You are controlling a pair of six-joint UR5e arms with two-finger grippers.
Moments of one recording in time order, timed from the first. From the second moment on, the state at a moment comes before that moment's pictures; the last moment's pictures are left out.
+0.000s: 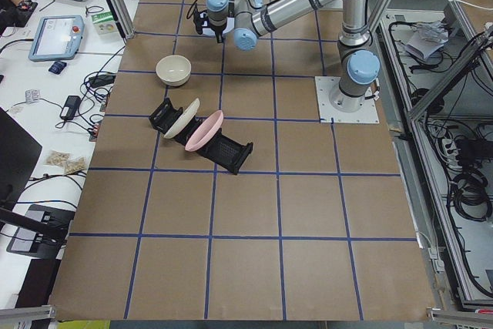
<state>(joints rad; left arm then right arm) -1.59 -1.90 -1.87 -0.87 1.12 -0.23 1.38 -1.55 1.80 -1.77 -1.55 -0.35</state>
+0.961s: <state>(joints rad) -1.65 -2.06 -1.88 -0.75 1.08 -0.23 1.47 -1.54 1.81 -1.78 -1.54 -0.25</state>
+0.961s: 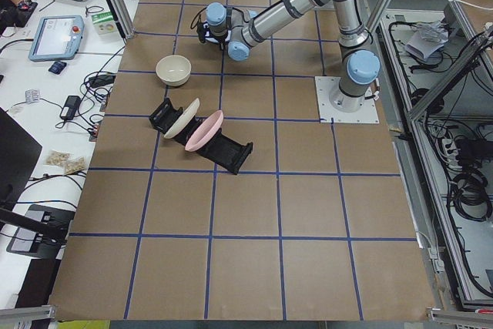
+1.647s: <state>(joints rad) -1.64 -1.99 -1.83 -0.77 1.26 -0.22 1.67 -1.44 1.80 -1.98 -1.53 -0.09</state>
